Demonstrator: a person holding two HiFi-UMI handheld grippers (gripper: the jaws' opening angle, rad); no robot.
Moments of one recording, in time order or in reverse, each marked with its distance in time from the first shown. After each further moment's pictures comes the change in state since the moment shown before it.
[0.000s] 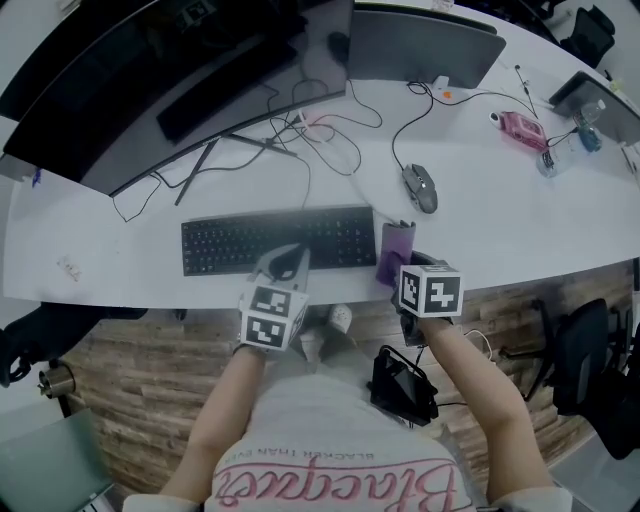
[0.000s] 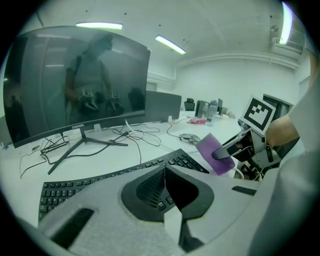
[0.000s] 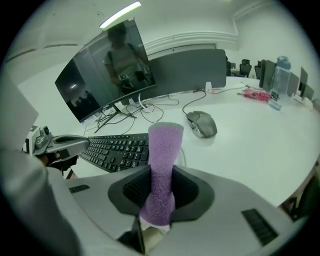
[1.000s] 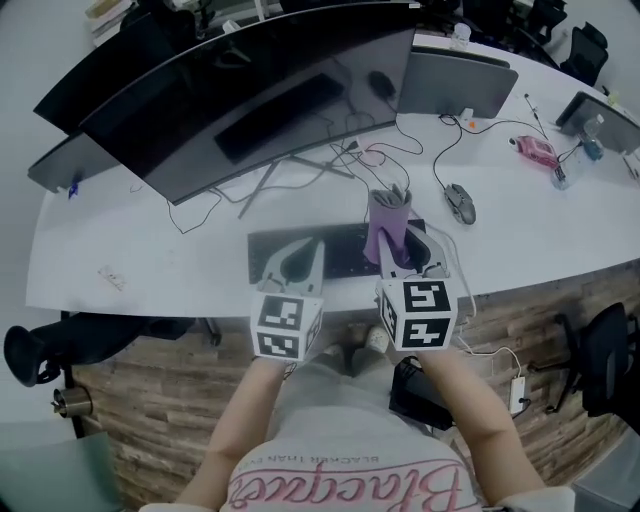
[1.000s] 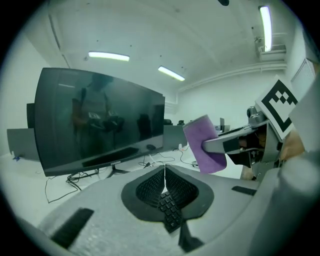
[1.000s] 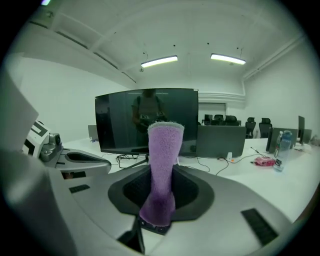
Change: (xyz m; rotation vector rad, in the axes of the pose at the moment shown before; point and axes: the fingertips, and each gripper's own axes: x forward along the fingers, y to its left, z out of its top) left arm -0.136 0.076 0.063 0.039 -0.296 0.082; right arm -0.096 0.216 0.111 -0.265 -0.569 -0.032
